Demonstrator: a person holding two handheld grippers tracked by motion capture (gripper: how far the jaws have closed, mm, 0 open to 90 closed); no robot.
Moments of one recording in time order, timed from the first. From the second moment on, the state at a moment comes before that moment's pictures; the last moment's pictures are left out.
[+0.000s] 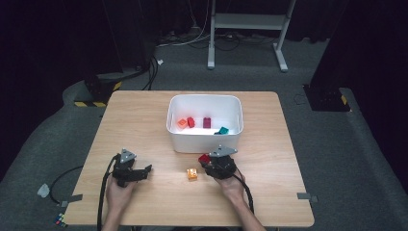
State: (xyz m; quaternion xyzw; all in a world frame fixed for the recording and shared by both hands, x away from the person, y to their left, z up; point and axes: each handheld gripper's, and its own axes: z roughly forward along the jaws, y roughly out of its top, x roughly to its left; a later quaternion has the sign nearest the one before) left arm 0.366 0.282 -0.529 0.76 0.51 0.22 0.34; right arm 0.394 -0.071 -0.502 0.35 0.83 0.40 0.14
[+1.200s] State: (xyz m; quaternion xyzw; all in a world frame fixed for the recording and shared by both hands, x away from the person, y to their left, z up) left arm 0.366 0.282 -0.529 0.76 0.51 0.22 0.34; right arm 0.374 -0.119 -0.427 0.32 0.82 0.46 0.13
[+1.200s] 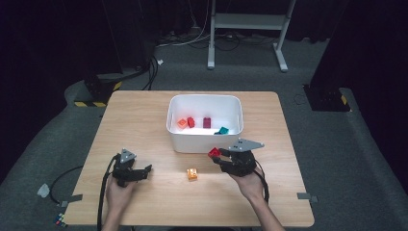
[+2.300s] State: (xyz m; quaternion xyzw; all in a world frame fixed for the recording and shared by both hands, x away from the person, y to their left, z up) left arm 0.366 0.283 -0.528 0.76 0.51 0.22 0.33; right arm 0.428 -0.116 -0.350 0.35 0.79 0.49 0.14
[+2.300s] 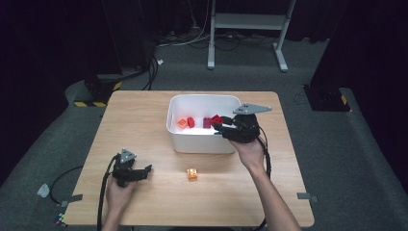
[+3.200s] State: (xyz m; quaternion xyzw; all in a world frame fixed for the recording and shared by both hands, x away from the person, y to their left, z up) left arm 0.366 0.283 -0.528 0.76 0.51 0.22 0.34; right arm 0.490 -0.087 -0.360 0.39 0.80 0.43 0.15
